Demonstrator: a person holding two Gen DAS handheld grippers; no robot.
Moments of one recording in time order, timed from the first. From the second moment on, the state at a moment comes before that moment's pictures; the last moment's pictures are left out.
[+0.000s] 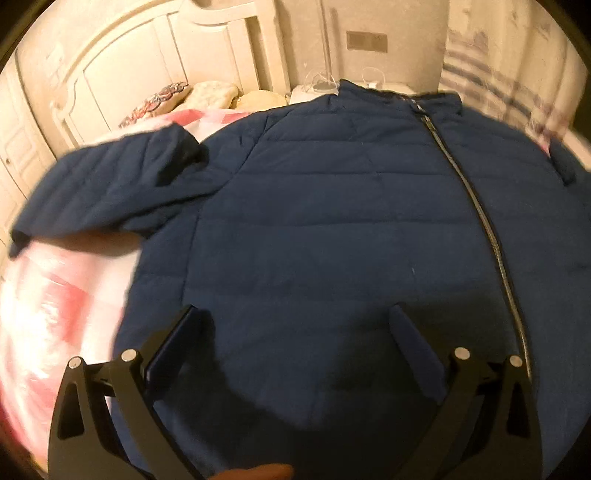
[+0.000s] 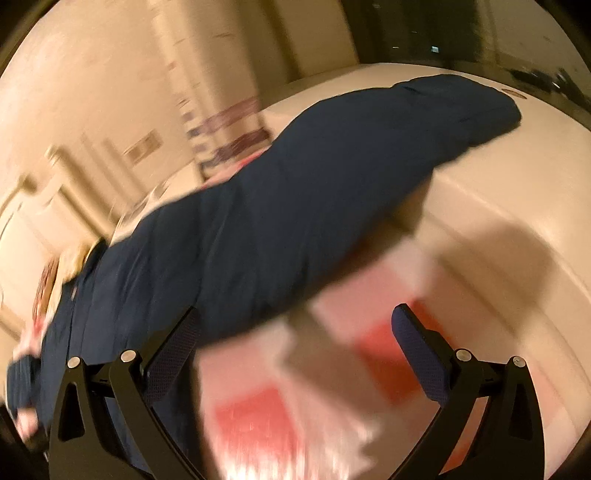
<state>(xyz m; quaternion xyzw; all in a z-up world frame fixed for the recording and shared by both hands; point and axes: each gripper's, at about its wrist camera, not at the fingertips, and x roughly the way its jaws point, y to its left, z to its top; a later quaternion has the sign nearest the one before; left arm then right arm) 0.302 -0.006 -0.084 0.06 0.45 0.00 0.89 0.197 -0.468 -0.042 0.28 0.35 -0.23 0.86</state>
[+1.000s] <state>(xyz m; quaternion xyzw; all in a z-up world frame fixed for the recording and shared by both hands) 0.301 0.000 -0.087 0.02 0.45 -0.02 0.89 0.273 -0.227 -0.042 0.07 0.46 0.09 0.88</state>
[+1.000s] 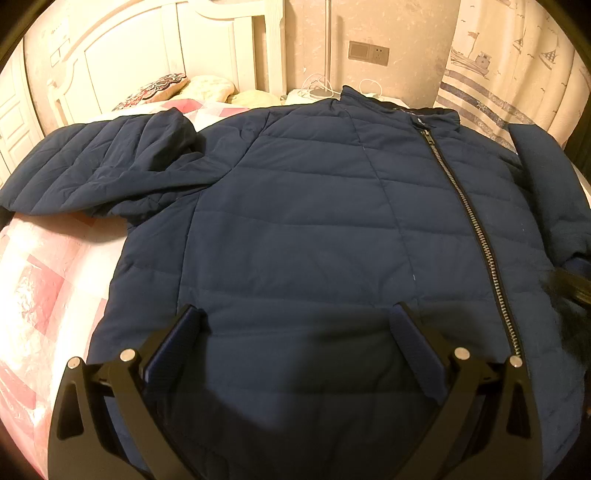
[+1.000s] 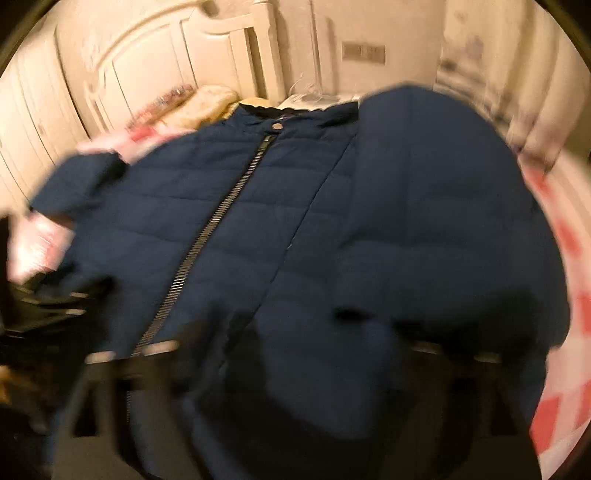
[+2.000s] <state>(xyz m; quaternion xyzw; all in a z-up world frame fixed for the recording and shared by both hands) 0.299 0.003 -0.087 0.02 0.44 -0.03 0.90 0.259 -0.204 0.067 0.06 0.18 0.11 0.98</state>
